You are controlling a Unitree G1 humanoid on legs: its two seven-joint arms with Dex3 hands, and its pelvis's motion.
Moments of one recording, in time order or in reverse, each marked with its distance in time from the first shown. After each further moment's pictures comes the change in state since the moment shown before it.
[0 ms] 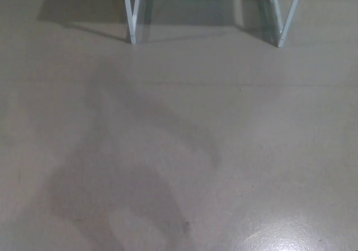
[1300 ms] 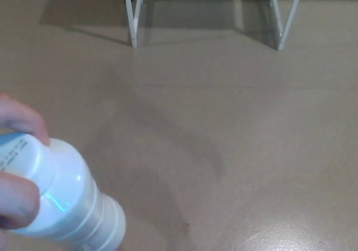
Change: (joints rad) left_arm 0.075 -0.012 0.093 0.005 -0.029 -0.081 -0.061; right_arm 0.061 0.000 0.016 0.021 -0.021 -0.053 -0.046
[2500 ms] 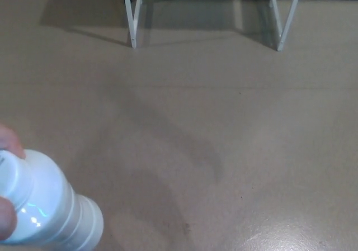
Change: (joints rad) left_arm 0.789 0.052 0.157 -1.475 -0.379 -0.071 -0.401; right_arm 0.003 0.004 0.031 -0.001 -0.003 -0.001 0.000
